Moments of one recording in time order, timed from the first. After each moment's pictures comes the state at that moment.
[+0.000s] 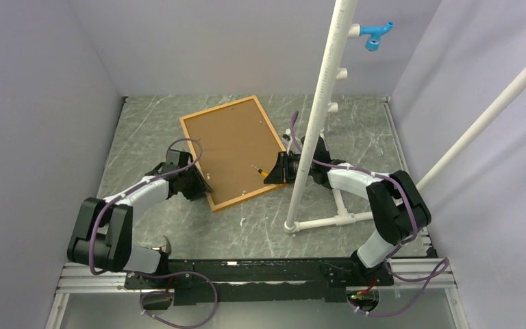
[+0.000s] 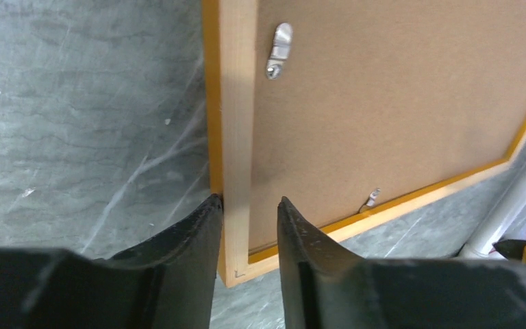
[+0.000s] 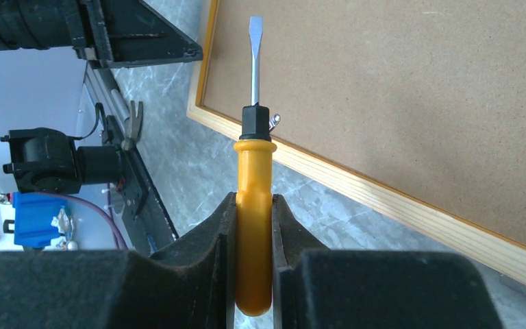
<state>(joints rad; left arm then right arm) -0.23 1.38 0.66 -0.27 0.18 -0.81 0.46 1.62 0.83 0.13 -0.71 0.46</state>
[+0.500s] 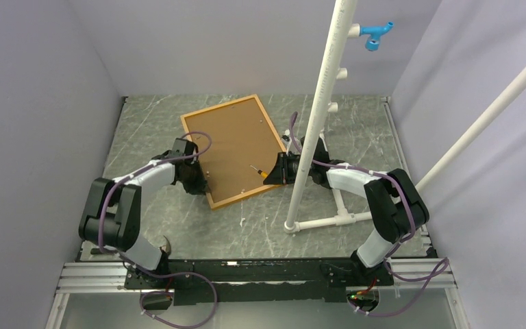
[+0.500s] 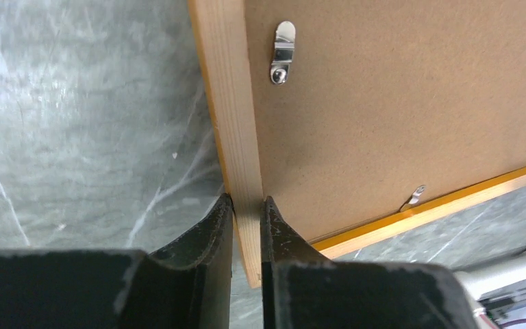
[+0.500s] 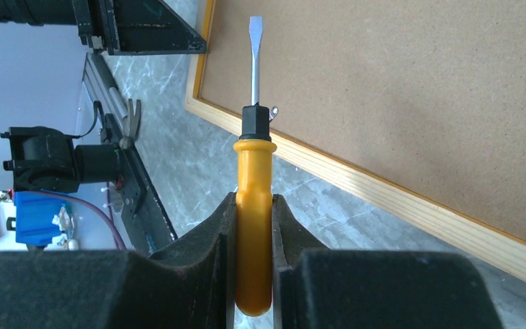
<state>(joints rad) -0.23 1.54 0.82 -0.41 0.16 -0.64 0.46 1.64 0.83 0.14 -0.72 0.46</state>
